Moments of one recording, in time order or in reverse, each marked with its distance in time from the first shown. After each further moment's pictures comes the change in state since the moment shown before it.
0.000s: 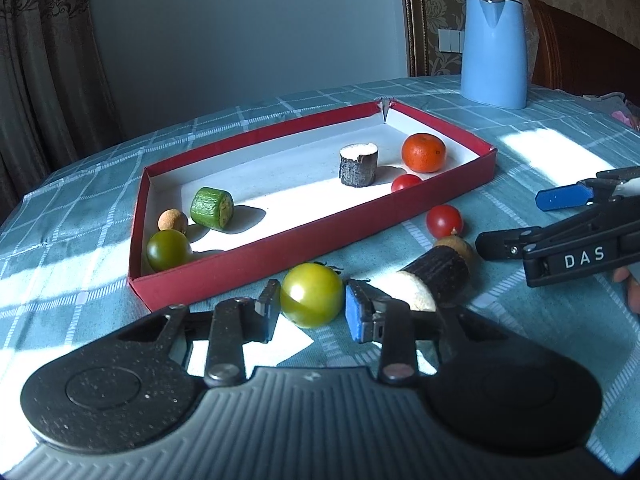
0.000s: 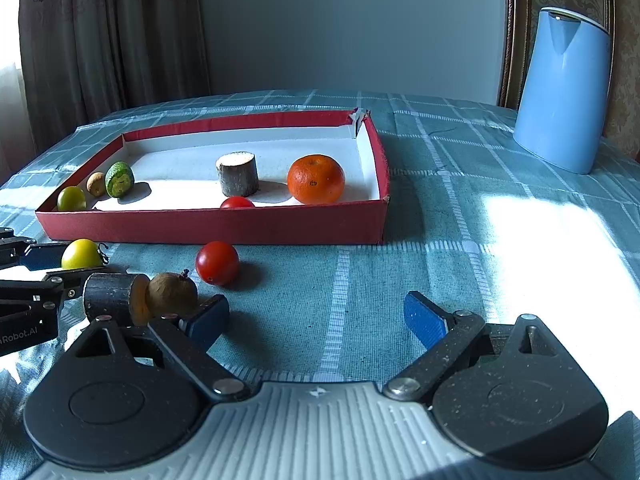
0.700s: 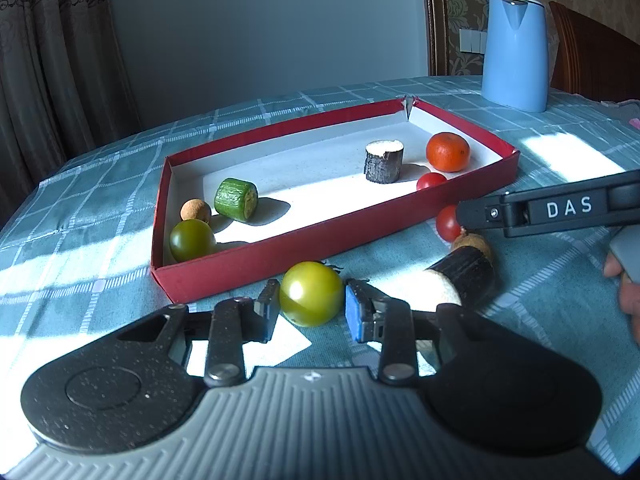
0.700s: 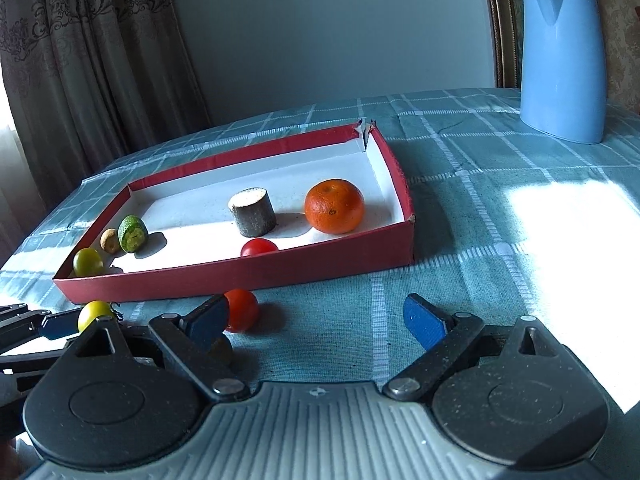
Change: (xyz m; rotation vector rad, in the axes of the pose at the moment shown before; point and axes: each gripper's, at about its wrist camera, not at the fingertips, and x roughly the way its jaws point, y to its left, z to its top) left arm 0.000 0.007 -0.001 -0.030 0.014 0.045; right arm 0.012 0.008 0.017 0.154 -0.028 0.068
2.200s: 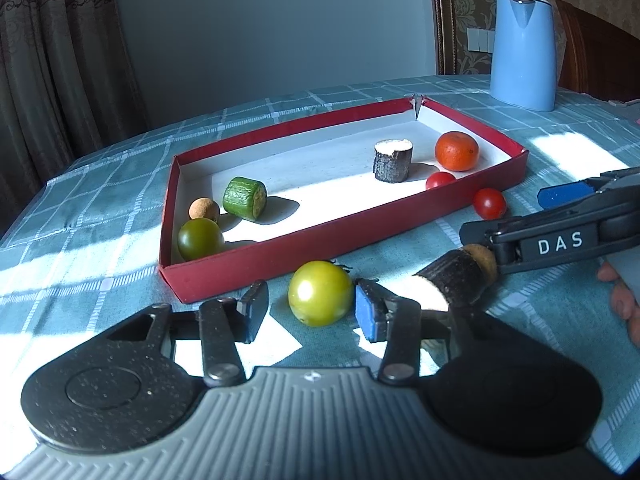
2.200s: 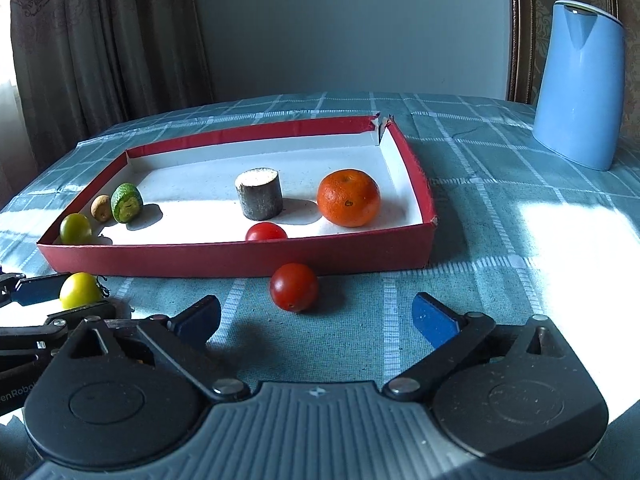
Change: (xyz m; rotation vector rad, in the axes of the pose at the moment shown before) left arm 0.000 0.000 0.000 -0.004 0.003 0.028; right arm 0.009 0.011 -0.003 -0.119 0.035 -0.062
